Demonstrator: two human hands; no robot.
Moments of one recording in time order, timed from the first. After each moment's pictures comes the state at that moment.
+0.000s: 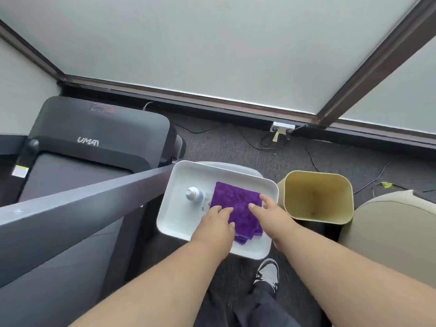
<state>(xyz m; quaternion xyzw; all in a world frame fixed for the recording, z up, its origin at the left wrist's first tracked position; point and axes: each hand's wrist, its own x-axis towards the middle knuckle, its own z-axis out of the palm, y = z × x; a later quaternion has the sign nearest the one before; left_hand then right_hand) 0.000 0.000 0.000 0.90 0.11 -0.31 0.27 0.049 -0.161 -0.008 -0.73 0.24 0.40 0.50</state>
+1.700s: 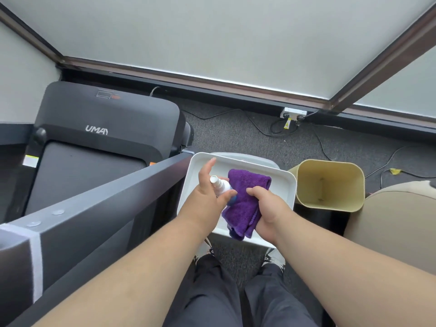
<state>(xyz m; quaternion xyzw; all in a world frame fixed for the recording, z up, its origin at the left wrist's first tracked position) 0.032 0.083 0.044 0.86 0.16 -0.18 0.45 0.053 -0.075 0.030 -0.44 0.43 0.35 0.70</state>
